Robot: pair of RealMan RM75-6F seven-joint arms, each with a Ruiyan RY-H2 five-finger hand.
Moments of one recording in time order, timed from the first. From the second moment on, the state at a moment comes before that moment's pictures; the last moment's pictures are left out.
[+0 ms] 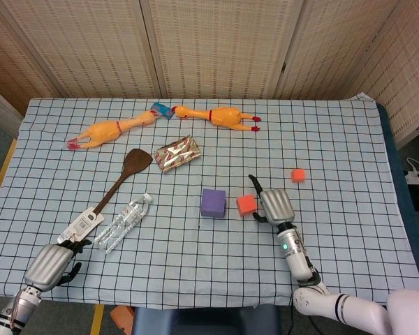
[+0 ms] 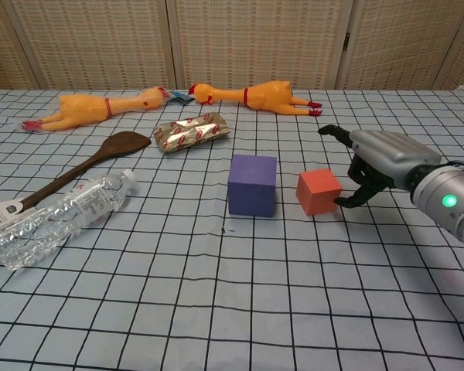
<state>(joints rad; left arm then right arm) -0.24 -1.16 0.10 -1.58 1.59 1.23 0.15 0.59 -1.76 0.21 -1.27 -1.13 1.07 -0.37</state>
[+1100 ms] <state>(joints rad) -0.25 -1.17 0.10 -1.58 1.58 1.22 0.15 0.59 -1.55 0.23 -1.60 -0.74 0.95 -0.58</state>
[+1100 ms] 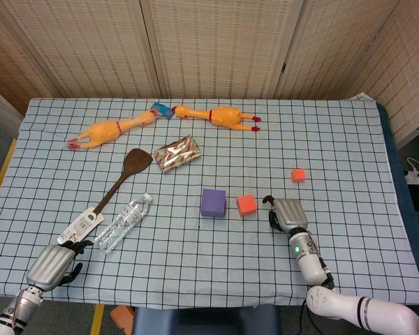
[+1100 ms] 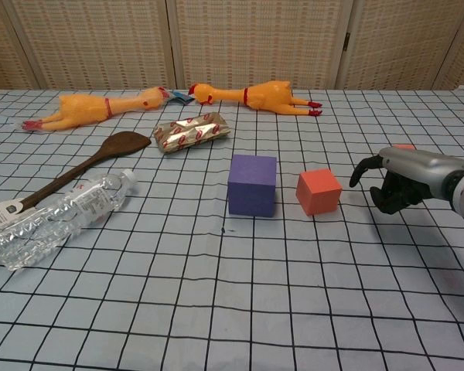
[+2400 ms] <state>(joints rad) -0.25 -1.17 0.10 -1.59 1.58 1.22 0.16 0.68 -1.53 0.15 -1.61 -0.71 0.96 -0.46</state>
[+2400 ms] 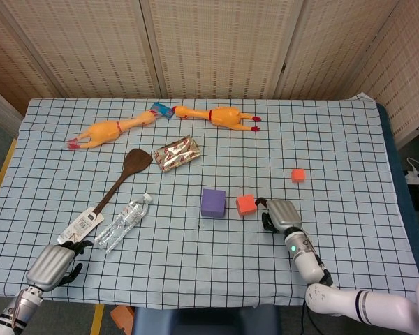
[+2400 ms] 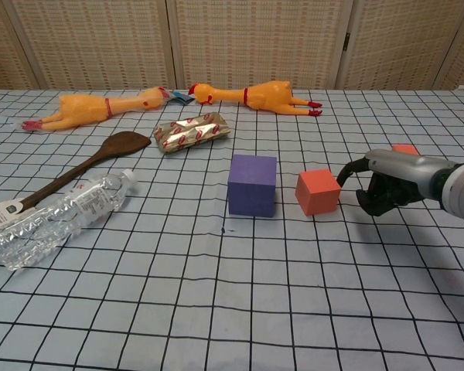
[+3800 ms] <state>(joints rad) -0.25 -1.16 0.10 -1.59 1.58 1.21 0.16 0.69 -1.57 0.12 -1.58 -0.76 0.93 -0.38</state>
